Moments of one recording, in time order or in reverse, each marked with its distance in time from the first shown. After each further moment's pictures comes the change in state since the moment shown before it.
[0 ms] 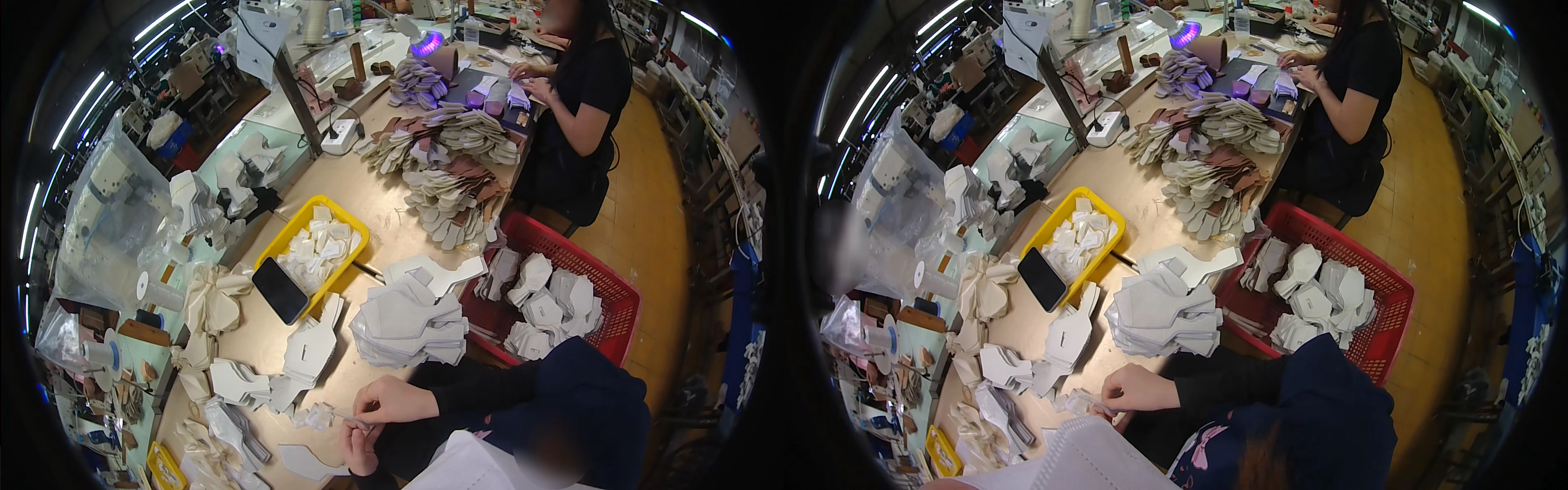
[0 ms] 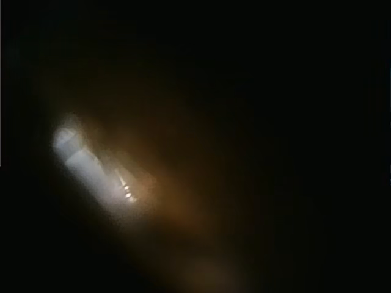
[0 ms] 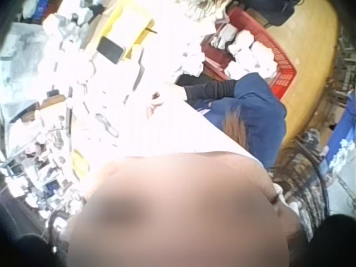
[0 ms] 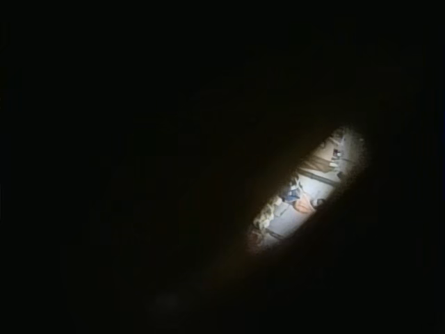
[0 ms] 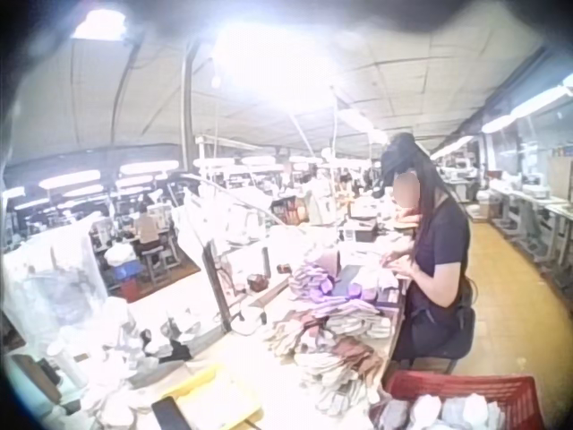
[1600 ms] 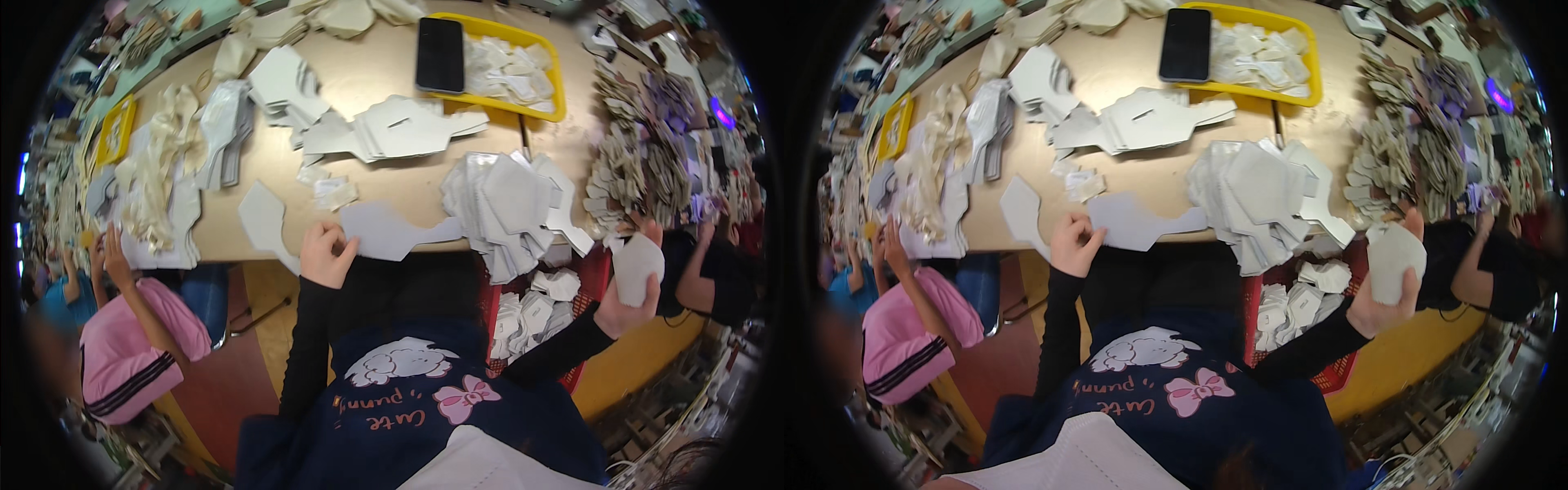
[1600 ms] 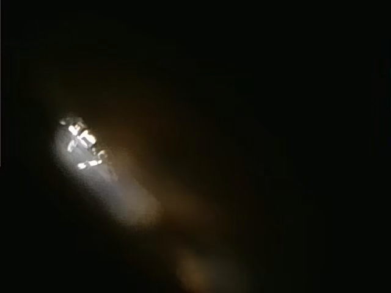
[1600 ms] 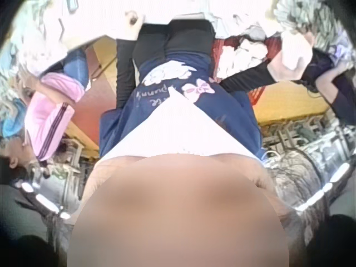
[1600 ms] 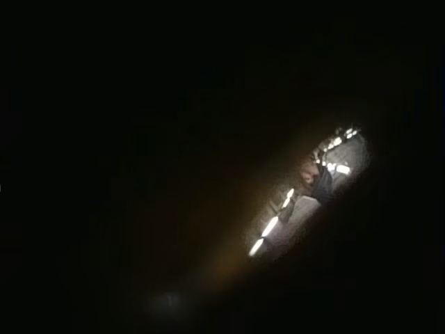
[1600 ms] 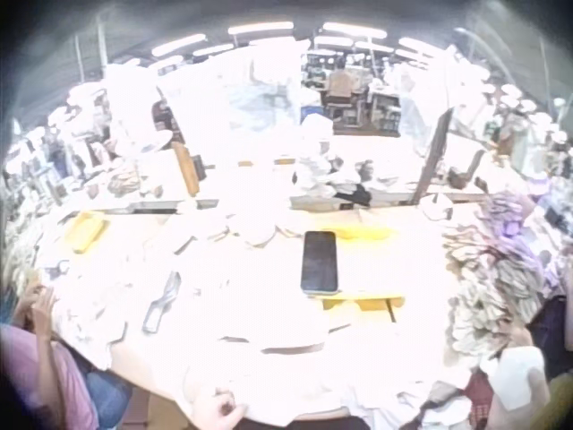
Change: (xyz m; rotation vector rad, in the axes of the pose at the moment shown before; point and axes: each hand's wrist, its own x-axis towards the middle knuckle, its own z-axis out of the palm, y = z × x) left_hand -0.003 -0.031 -0.039 0.939 0.407 0.102; right_hand -0.053 -0.047 -0.199 0.438 0.720 -0.274
